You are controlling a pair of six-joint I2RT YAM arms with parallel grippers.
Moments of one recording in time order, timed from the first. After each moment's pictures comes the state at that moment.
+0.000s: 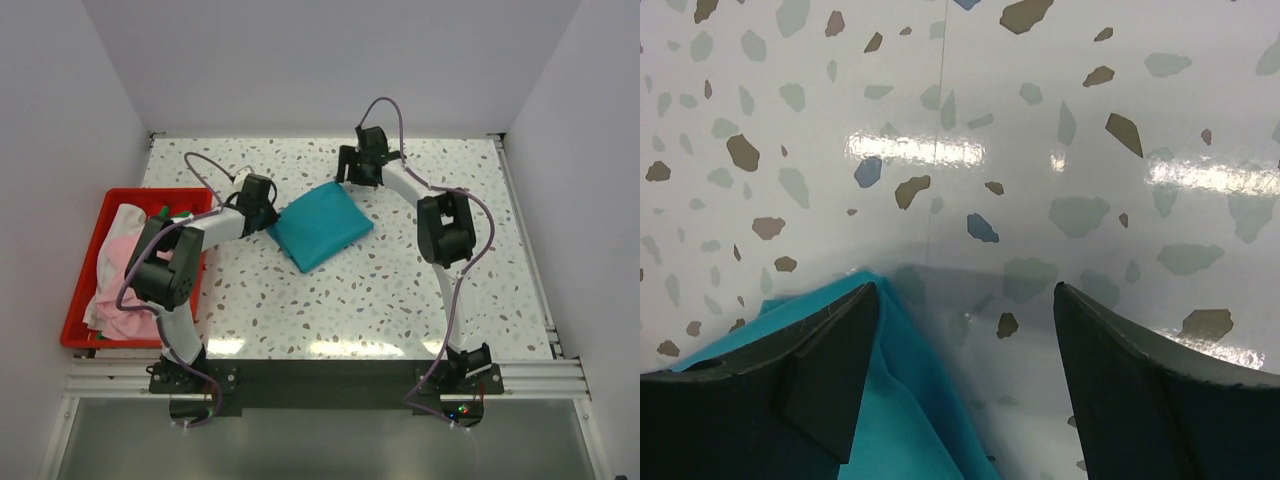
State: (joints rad) left arm -0.35 1.85 1.08 -0.04 -0.21 -0.78; right arm 0.35 2.40 1.99 -0.39 -0.04 0.40
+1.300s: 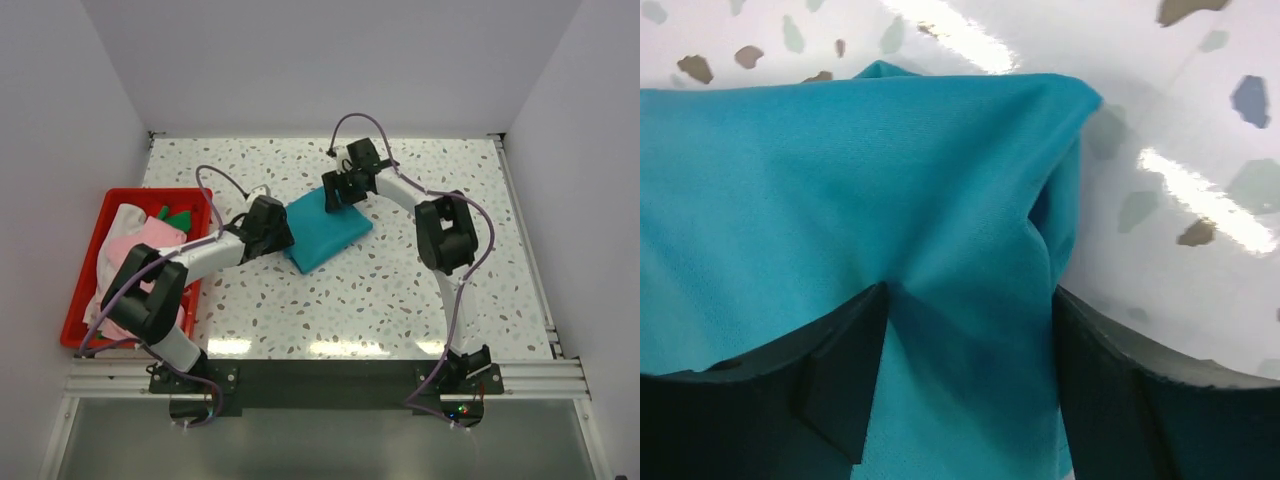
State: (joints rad) left arm -0.51 1.61 0.88 -0.11 -0.18 -0.77; right arm 0.41 2.32 1.86 -0.50 -0.30 0.03
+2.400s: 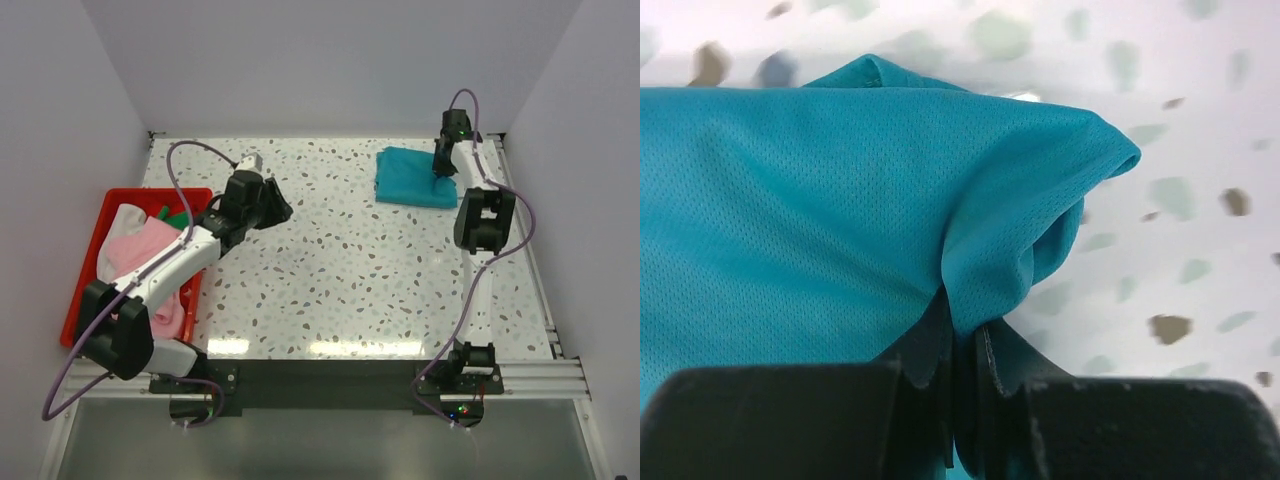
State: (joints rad) left arm -0.47 1.38 1.00 -0.24 -0.08 -0.67; right arm -0.01 2.54 2.31 -0.78 0.18 0.11
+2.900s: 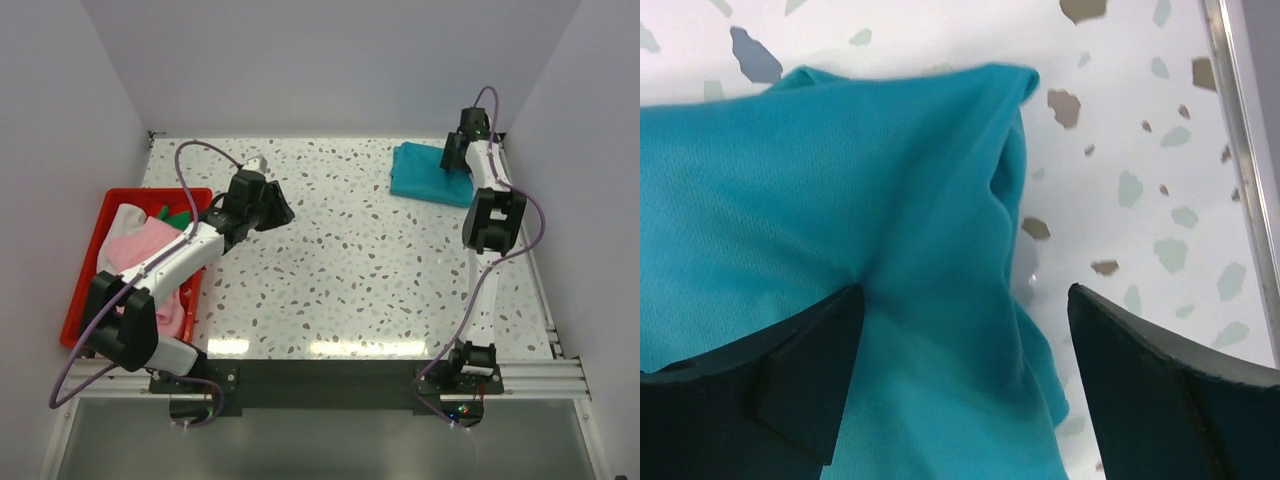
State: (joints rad) left arm -0.46 1.44 1.02 -0.25 -0.03 -0.65; right arm -0.11 2.59 2.40 -0.75 0.31 0.15
